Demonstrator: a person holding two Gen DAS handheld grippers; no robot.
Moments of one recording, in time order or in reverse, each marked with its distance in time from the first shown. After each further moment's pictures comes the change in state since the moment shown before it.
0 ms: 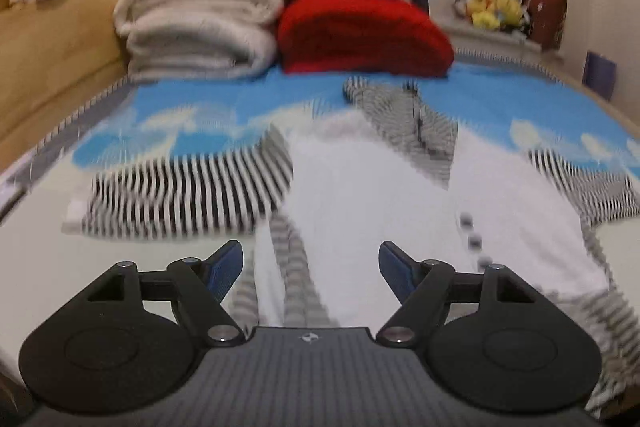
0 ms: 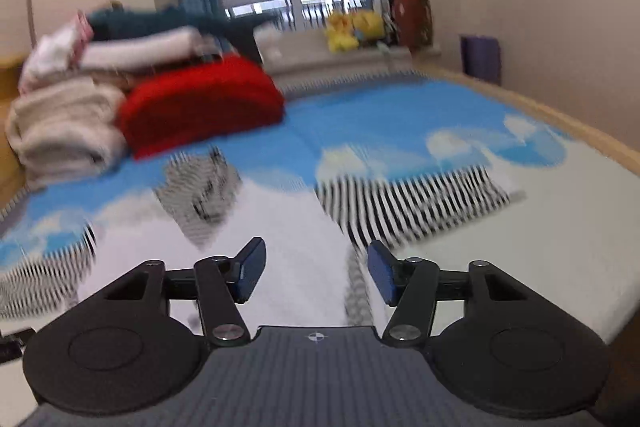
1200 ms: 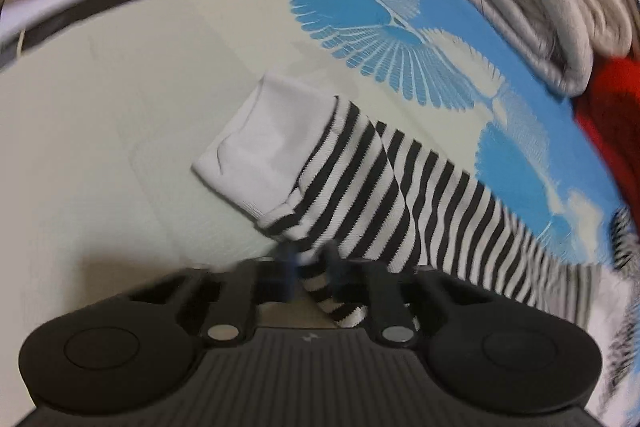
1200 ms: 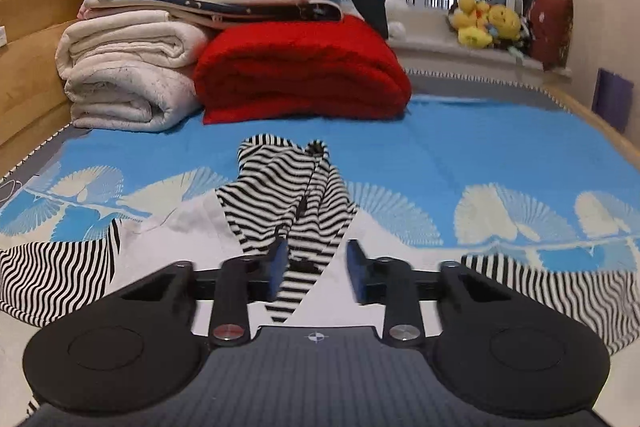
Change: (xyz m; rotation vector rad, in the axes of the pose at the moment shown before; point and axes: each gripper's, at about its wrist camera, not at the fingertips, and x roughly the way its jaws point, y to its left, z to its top) left arm 0.233 0.324 0.023 -0.727 0.370 0.306; right arm 0.216 0.127 0.074 -0.236 0.152 0.204
